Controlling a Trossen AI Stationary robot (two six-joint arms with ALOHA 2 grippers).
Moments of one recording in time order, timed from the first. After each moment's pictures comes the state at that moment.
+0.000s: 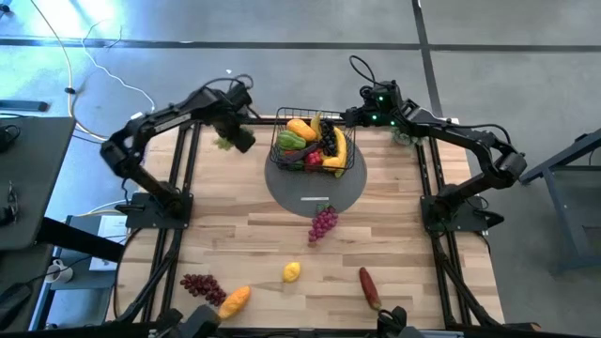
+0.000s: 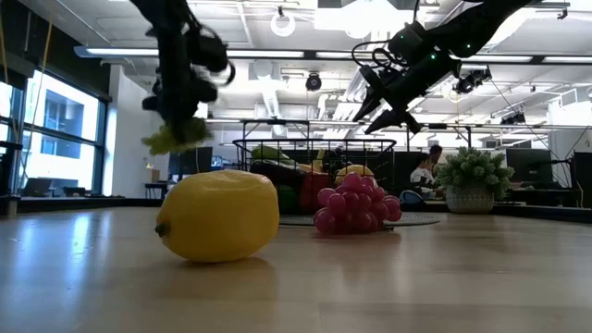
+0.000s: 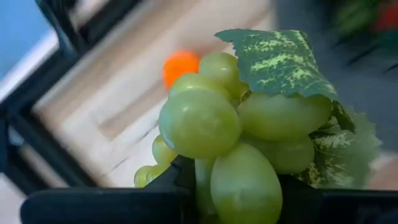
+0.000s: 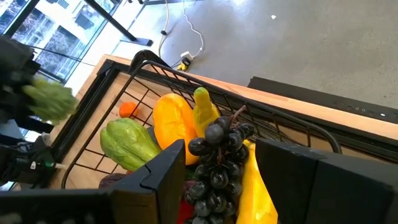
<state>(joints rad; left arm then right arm) 0.89 1.55 1.28 -1.12 -0.08 -0.12 -0.78 1.44 0.99 -0.11 -0.20 0.53</state>
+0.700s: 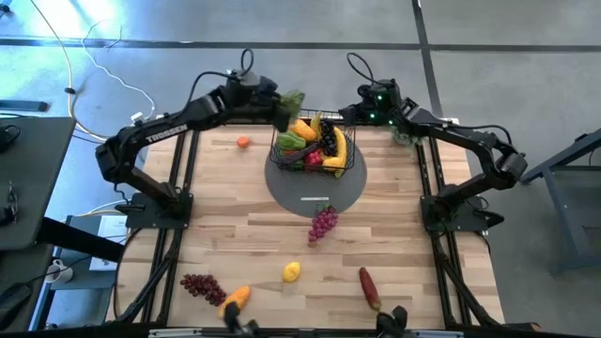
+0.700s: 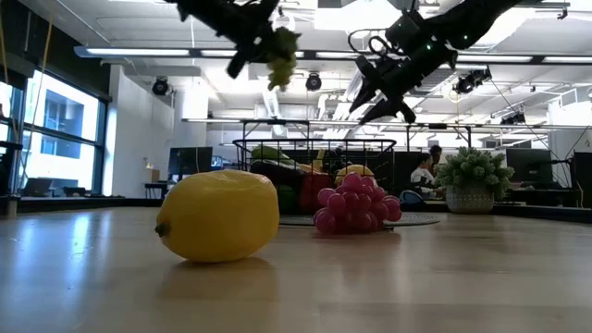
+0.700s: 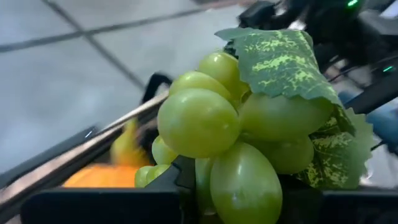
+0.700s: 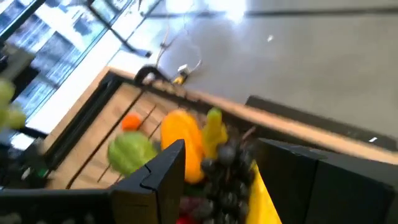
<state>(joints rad) 0.67 1.49 1.35 -0.29 0.15 -0.40 -0.74 1.43 1.03 -0.12 -0.13 0.50</state>
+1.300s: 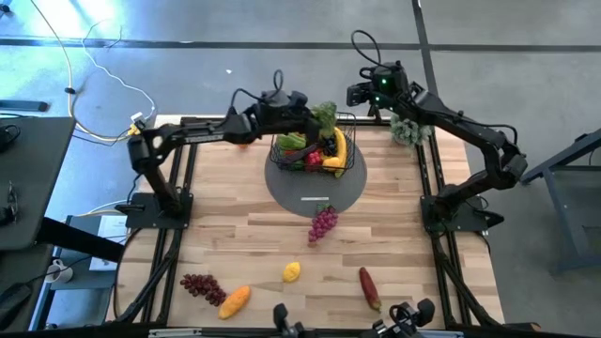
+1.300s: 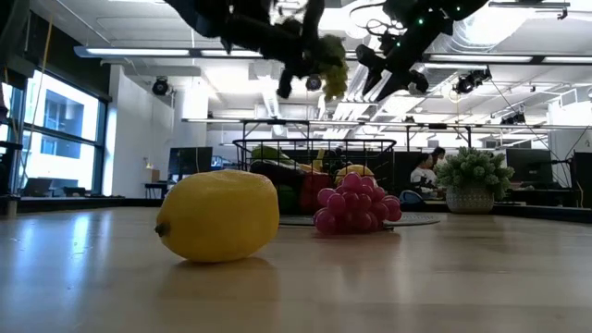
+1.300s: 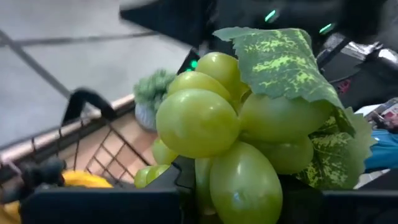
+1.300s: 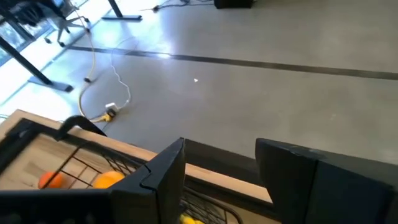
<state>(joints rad) 0.54 1.74 1.35 0.18 0.15 -0.54 -0.73 1.43 1.27 -0.36 0.24 0.41</state>
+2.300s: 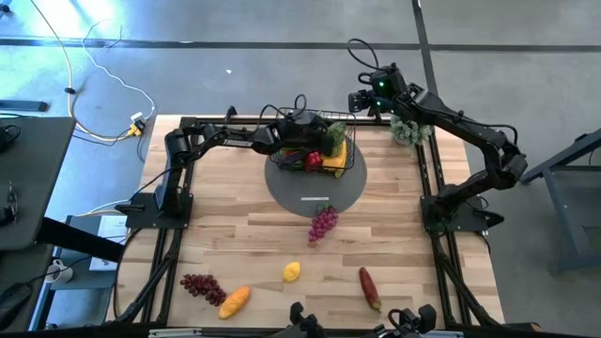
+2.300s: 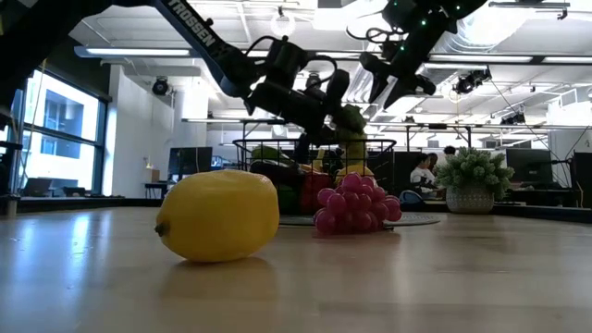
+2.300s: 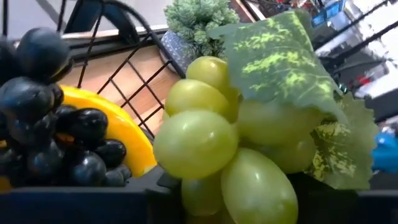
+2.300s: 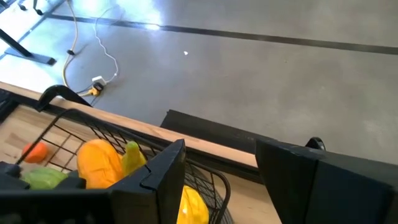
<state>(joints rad) 0.53 2.05 1.35 0.36 0.20 -0.69 -0.73 1.43 1.28 -0.50 0.24 0.43</state>
